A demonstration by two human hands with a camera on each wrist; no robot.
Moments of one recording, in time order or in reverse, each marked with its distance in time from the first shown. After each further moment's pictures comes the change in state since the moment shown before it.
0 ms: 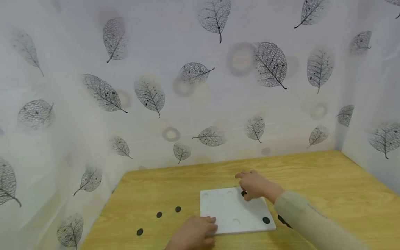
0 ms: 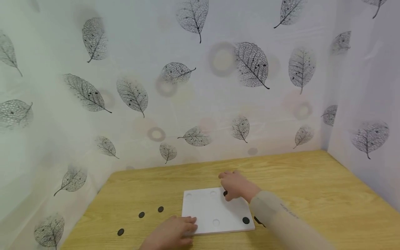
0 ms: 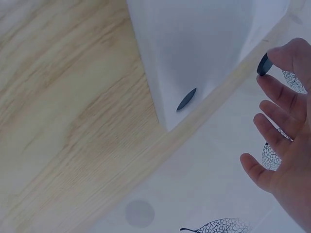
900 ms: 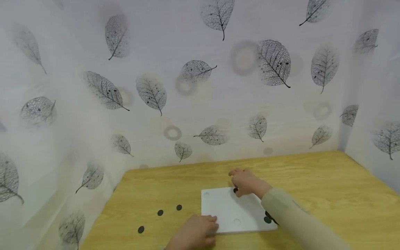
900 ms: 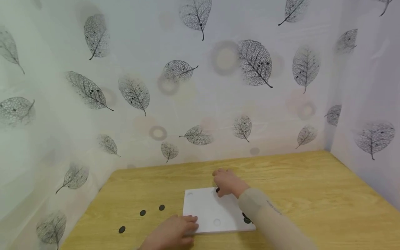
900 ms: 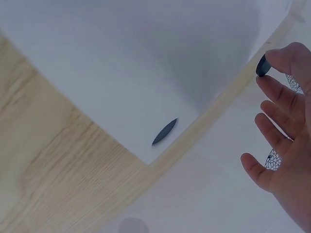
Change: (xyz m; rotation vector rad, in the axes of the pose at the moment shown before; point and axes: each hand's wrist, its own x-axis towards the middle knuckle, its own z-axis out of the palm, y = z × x) left_hand 0.000 0.001 -0.002 -0.073 -0.044 -0.029; right_hand 0.031 -0.011 0.006 0.053 0.005 0.002
